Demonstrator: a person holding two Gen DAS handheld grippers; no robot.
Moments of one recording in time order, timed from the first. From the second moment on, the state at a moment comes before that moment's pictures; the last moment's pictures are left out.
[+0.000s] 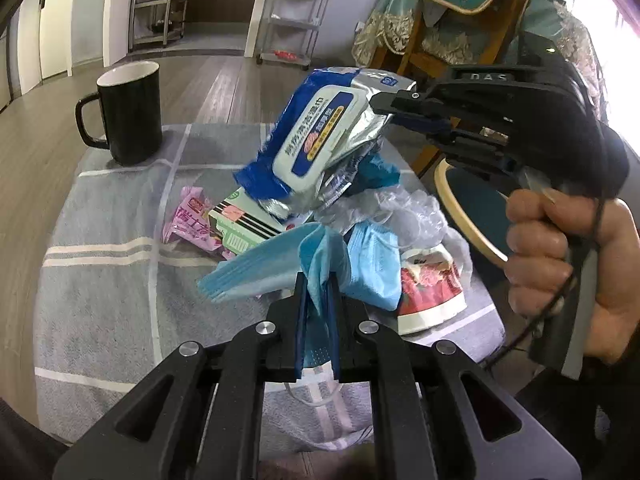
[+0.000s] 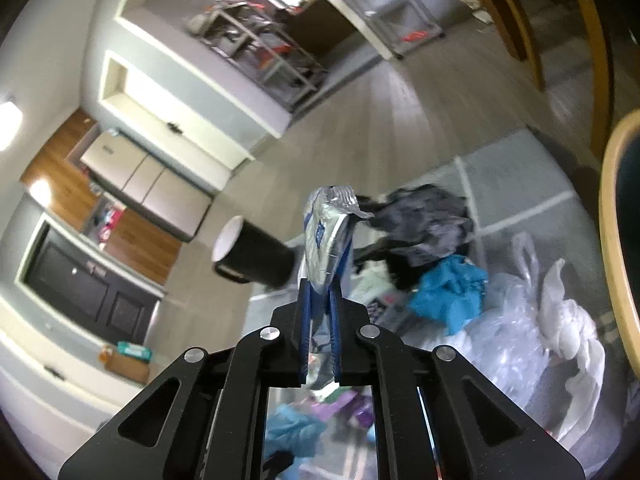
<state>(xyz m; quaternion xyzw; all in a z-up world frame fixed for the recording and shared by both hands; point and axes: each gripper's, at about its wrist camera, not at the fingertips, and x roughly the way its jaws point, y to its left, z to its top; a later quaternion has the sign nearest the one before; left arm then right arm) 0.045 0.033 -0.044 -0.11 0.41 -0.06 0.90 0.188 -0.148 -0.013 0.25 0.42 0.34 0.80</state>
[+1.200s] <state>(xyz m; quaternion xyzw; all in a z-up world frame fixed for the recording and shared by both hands) 0.058 -0.036 0.019 -0.07 0.33 -0.18 0.92 0.097 -0.330 0.036 0.25 0.28 0.23 0.90</state>
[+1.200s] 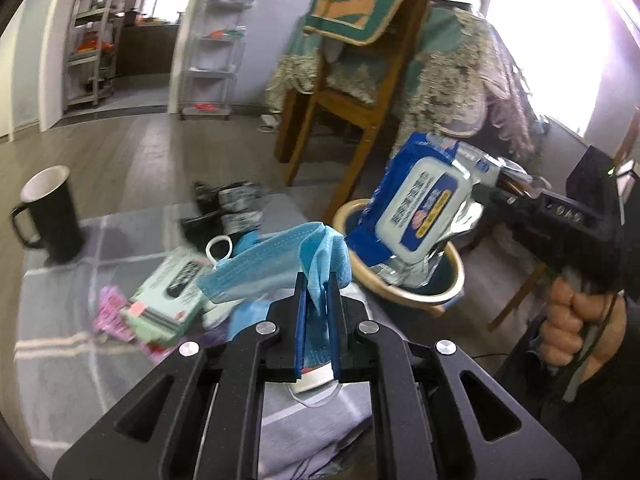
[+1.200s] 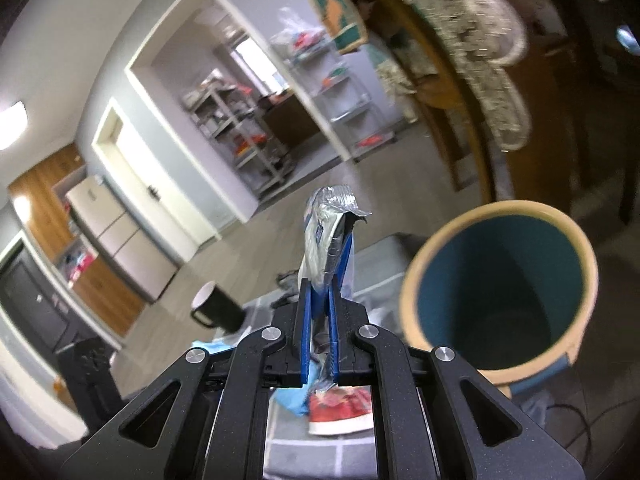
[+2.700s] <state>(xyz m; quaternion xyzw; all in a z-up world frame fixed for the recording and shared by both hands) 0.221 -0.205 -0.058 -0.11 0.48 -0.29 0.82 0.124 -0.421 -0.038 0.37 0.33 0.03 0.87</state>
